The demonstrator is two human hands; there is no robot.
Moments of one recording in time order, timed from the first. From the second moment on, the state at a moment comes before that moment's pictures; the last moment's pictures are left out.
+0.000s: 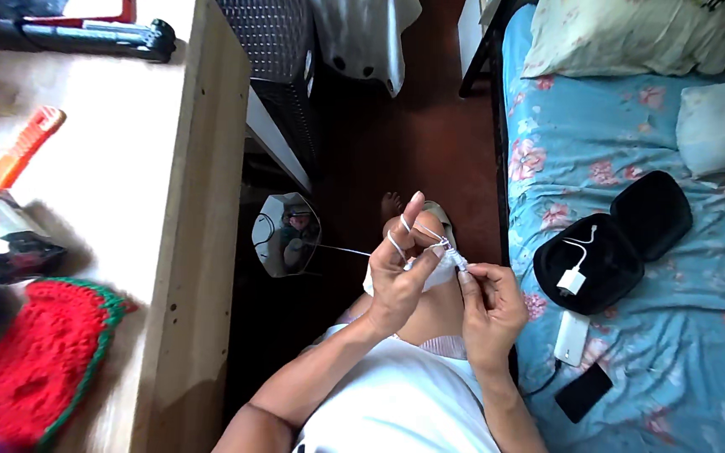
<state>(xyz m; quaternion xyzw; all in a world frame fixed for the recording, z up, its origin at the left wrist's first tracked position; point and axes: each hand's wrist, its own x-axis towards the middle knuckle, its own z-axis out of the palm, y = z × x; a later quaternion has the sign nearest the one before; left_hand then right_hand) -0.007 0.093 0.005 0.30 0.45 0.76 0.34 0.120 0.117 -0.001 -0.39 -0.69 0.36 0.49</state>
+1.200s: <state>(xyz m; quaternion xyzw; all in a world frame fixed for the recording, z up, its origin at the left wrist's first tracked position) -0.058 0.088 0.029 0.25 0.43 0.60 0.62 0.143 0.130 -0.010 -0.28 -0.76 0.38 0.45</state>
